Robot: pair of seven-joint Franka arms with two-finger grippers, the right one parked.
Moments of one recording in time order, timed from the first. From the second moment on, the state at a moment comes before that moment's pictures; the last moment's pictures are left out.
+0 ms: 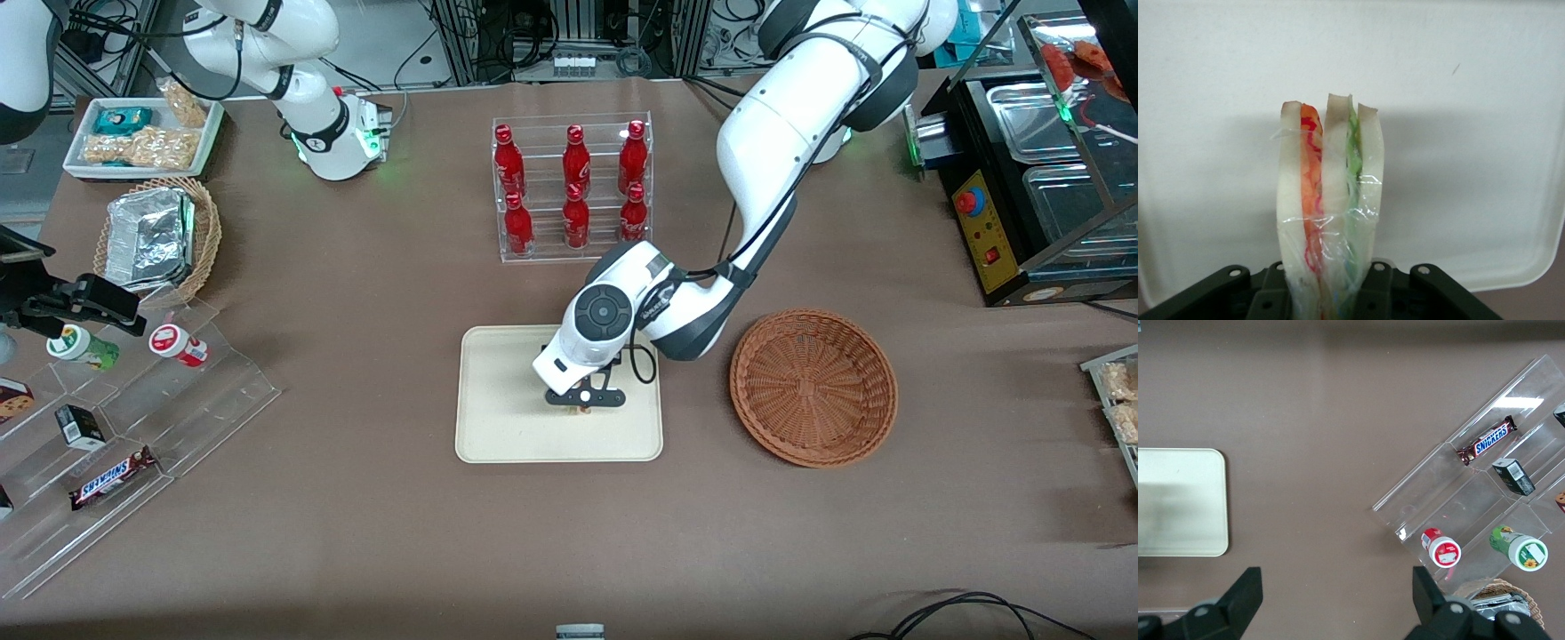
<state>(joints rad) -0.48 0.91 -0.35 -1.23 0.11 2.13 -0.77</state>
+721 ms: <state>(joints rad) -0.52 0.99 -0.35 -1.16 0.17 2.19 -0.95</state>
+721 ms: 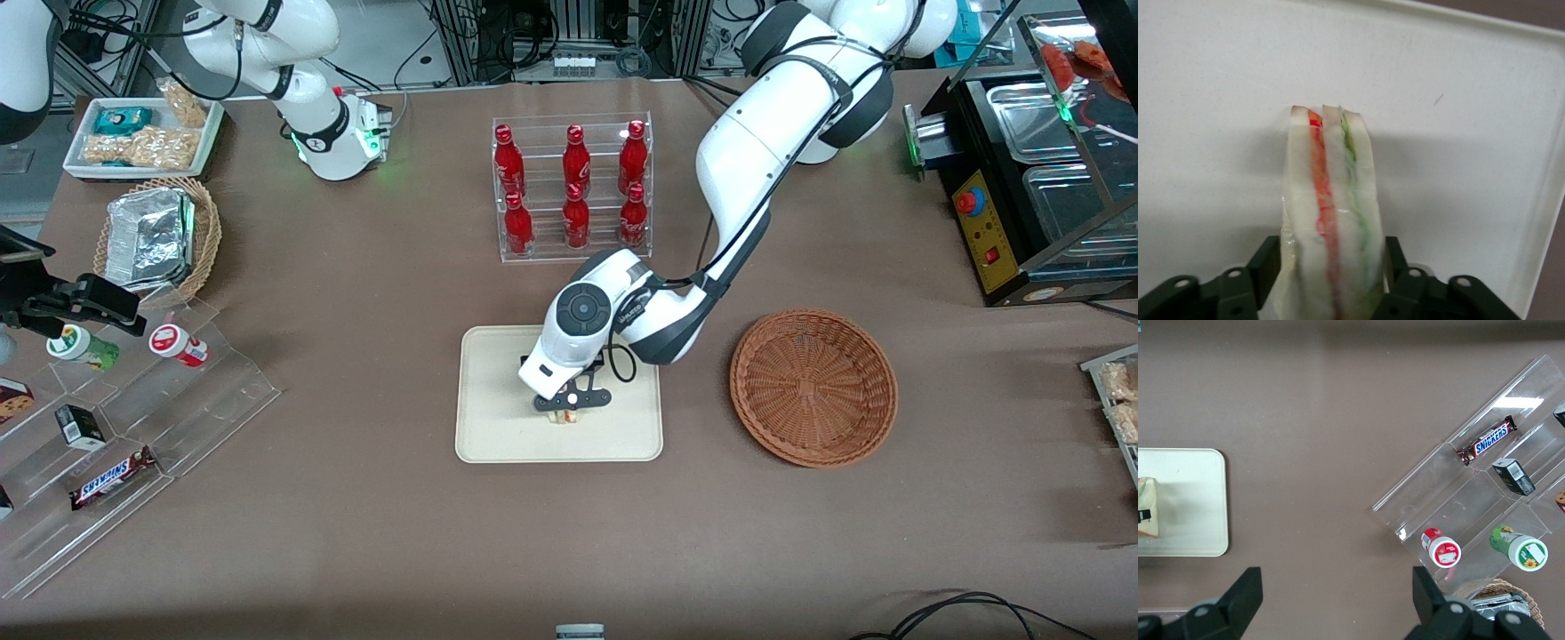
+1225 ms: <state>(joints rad) -0.41 0.70 -0.35 -1.09 0.14 1.78 -0.99</state>
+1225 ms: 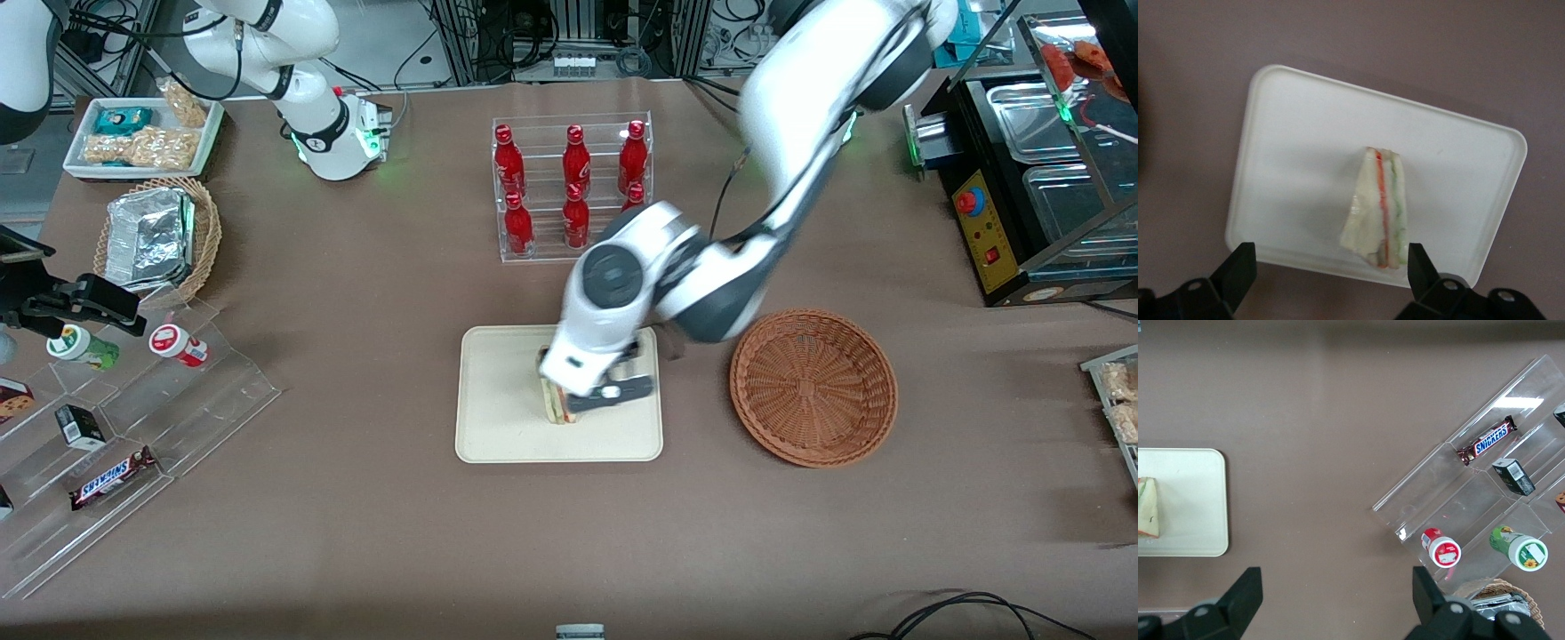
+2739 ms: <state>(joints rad) 0.04 -0.04 -0.17 -1.49 0.04 1.28 -0.14</state>
